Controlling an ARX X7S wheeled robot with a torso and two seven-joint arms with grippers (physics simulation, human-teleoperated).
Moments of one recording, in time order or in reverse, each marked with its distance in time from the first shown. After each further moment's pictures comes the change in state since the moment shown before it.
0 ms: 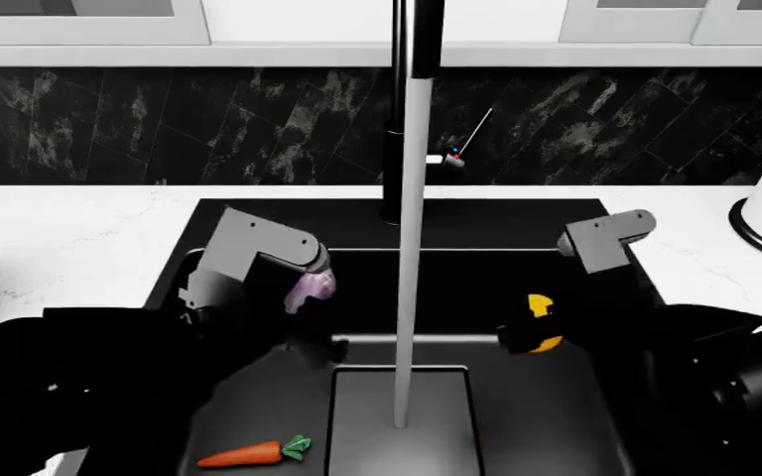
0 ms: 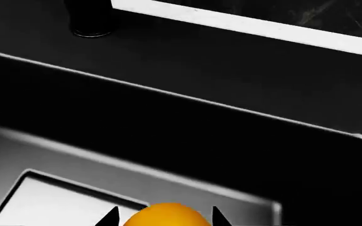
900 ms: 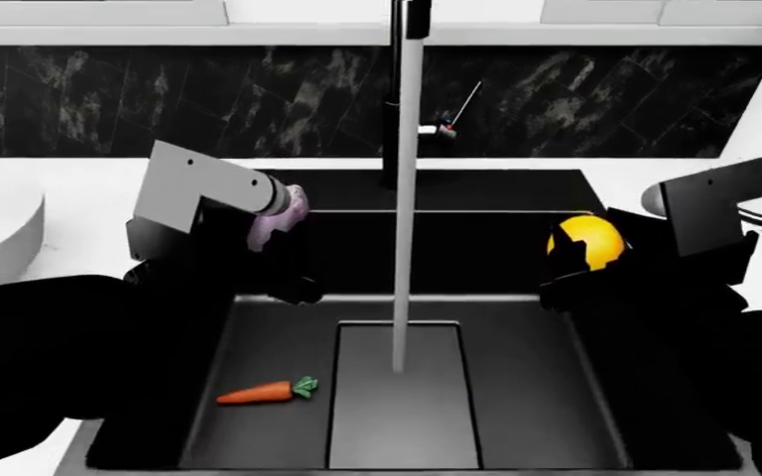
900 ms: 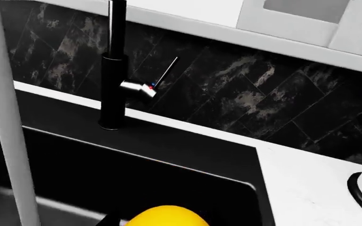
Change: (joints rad) left arm -0.050 -0.073 -0.078 0.134 0.090 0.099 0.006; right arm -0.130 0.103 0.233 -0.486 0.082 -0.056 0.140
